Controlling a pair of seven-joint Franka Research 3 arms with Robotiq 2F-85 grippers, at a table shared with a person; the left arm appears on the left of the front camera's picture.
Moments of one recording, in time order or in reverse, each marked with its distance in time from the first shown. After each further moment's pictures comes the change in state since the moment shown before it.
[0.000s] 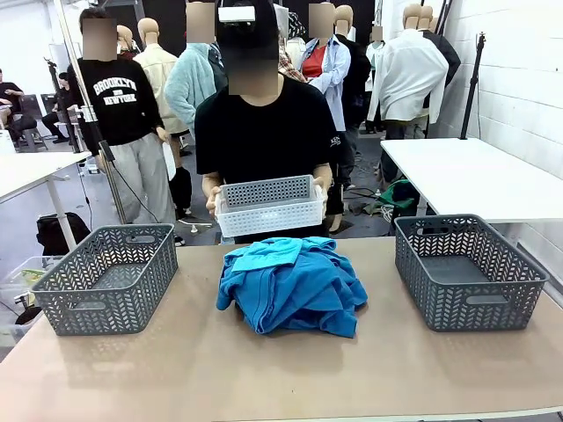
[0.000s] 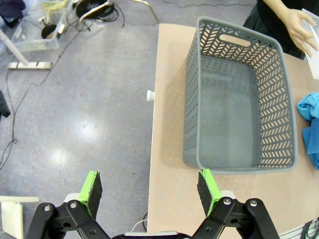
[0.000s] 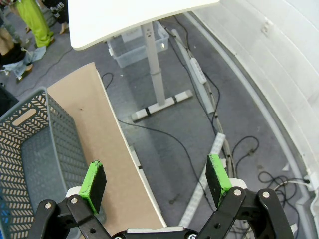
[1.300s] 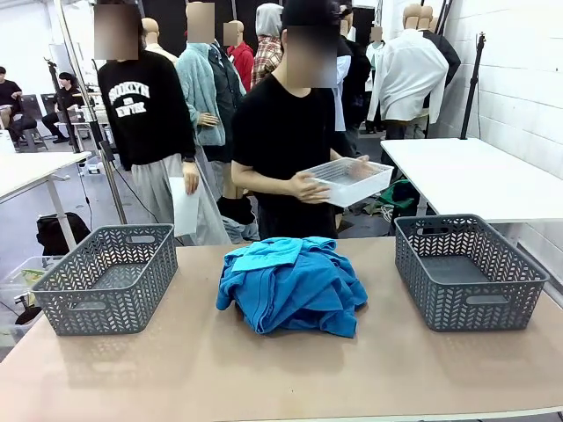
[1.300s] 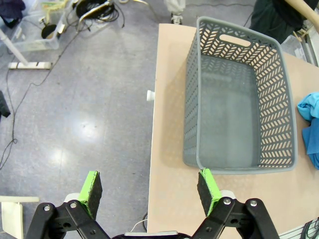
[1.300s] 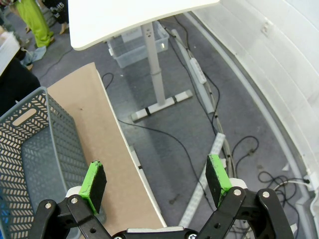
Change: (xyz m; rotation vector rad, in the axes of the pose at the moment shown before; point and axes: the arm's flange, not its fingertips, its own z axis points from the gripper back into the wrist) left arm 0.000 0.000 0.000 0.000 0.000 0.000; right arm 0.000 0.000 0.000 0.000 0.000 0.000
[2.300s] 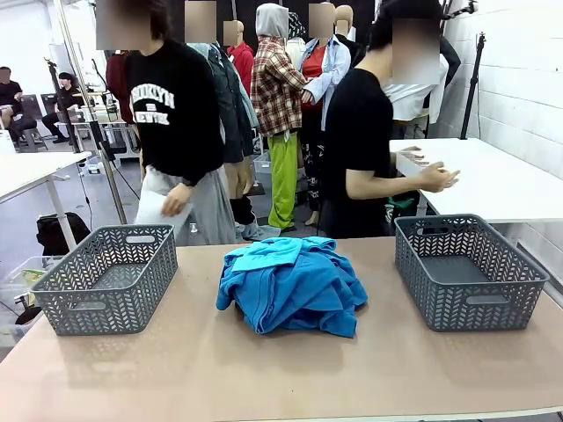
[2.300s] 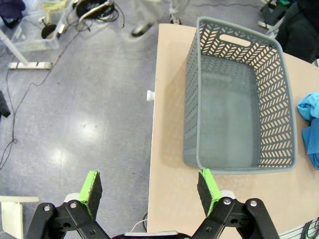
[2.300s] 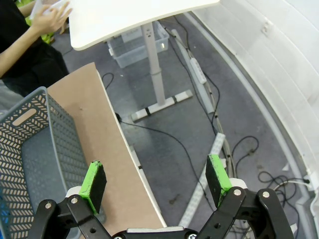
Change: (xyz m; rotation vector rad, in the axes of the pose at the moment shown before) left arm 0.000 0.000 0.000 0.000 0.000 0.000; right arm 0.000 0.000 0.000 0.000 0.000 0.000
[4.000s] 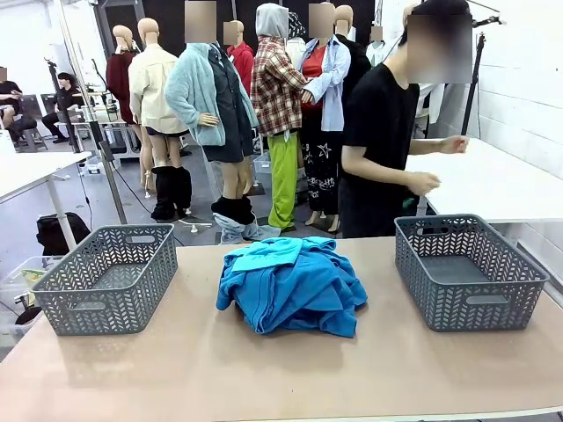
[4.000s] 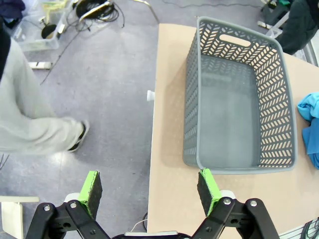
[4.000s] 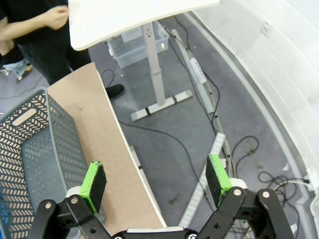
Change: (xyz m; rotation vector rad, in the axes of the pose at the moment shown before) left arm 0.000 0.000 0.000 0.000 0.000 0.000; right arm 0.000 0.000 0.000 0.000 0.000 0.000
